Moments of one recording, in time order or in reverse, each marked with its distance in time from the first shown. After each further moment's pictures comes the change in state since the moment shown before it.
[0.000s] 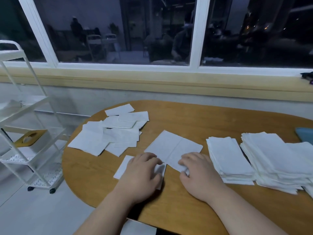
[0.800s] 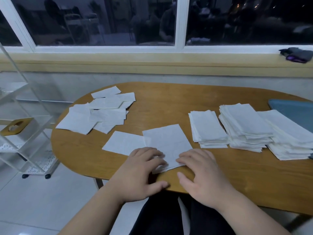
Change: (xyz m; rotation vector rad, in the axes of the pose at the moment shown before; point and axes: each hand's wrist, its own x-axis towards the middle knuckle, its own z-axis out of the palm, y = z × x) left_hand -0.055 0.035 0.016 0.007 -0.082 0.373; right_hand -0.112 0.002 -0.012 0.086 0.175 -0.097
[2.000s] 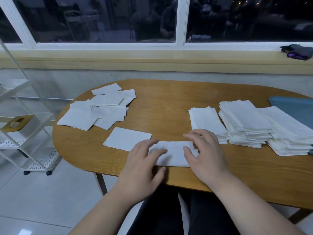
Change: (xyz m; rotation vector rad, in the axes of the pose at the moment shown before) left_hand -0.010 0.028 0.009 -0.057 0.255 -0.155; right_hand 0.022 0.009 -0.002 0.092 0.216 0.195
